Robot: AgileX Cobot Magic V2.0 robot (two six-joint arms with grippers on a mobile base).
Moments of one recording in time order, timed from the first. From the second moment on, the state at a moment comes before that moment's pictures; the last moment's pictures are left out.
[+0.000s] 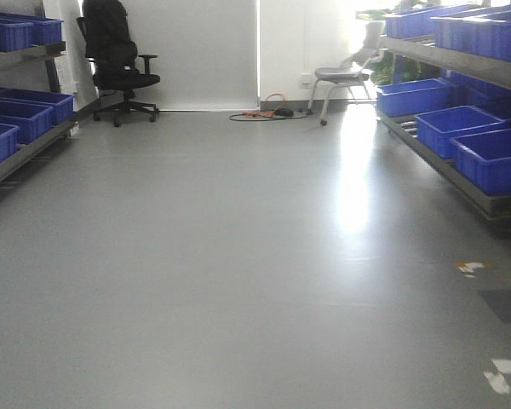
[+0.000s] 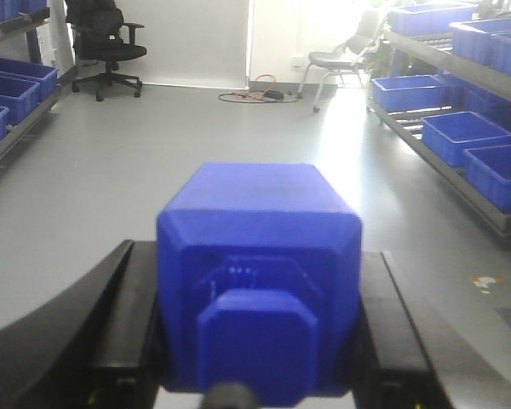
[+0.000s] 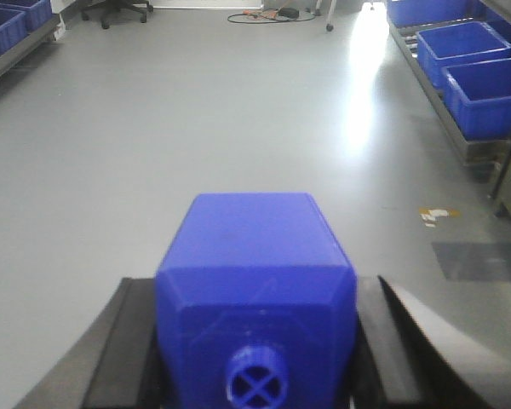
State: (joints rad) left arm -0.11 0.51 -0.50 -0.01 0.17 -0.10; right arm 0.07 0.56 -0.46 -0.03 0.21 0.10
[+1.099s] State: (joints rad) left arm -0.11 0.51 -0.50 -0.01 0.17 -0.10; right arm 0.07 0.56 -0.46 -0.03 0.21 0.10
